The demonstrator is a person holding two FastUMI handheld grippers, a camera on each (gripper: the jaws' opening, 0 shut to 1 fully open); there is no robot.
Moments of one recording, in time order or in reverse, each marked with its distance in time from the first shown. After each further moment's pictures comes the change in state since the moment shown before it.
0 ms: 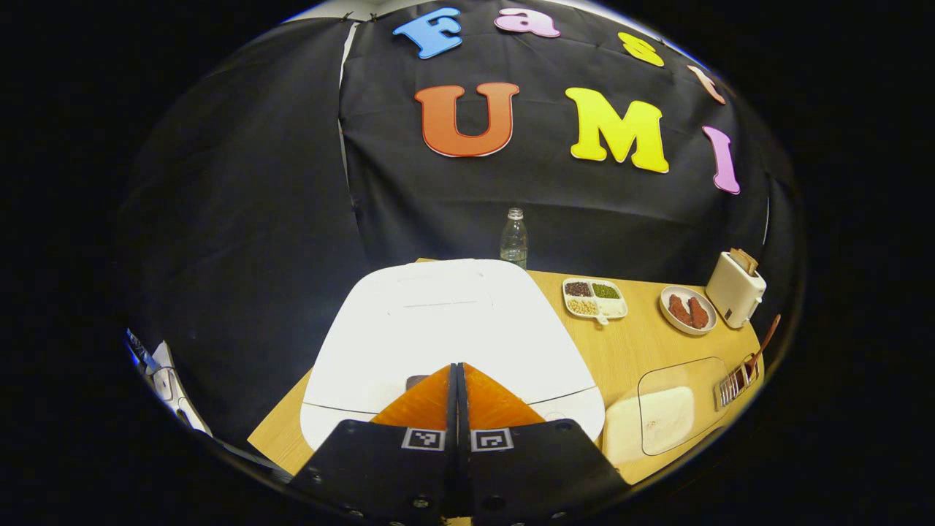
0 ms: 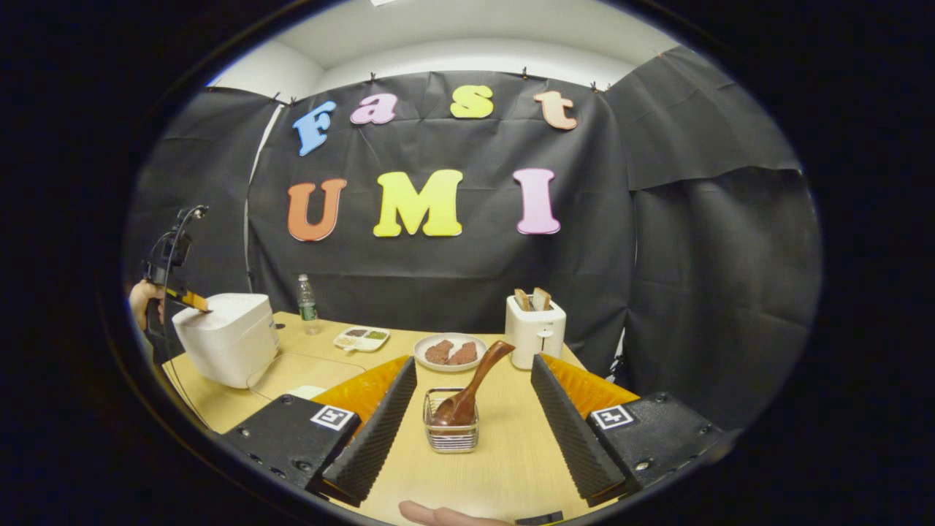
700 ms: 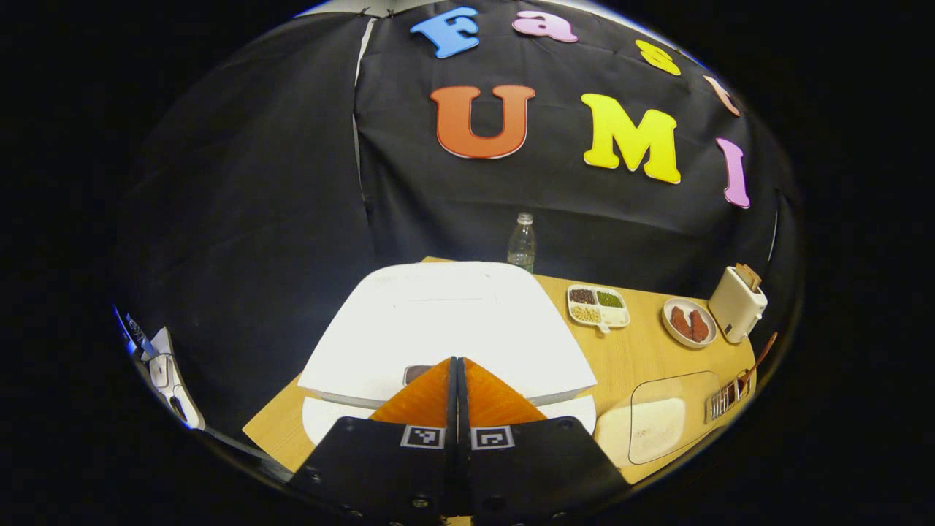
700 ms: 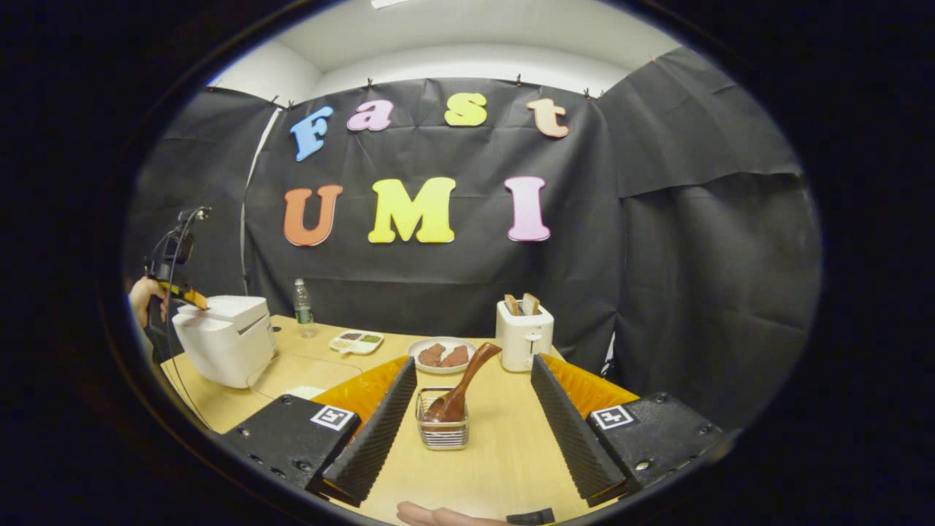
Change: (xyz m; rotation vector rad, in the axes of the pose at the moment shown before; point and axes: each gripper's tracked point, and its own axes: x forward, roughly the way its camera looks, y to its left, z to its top) left arm -0.014 0.002 0.021 -0.047 -0.041 0.047; right arm -0.026 -0.014 0.005 -0.003 -0.028 -0.036
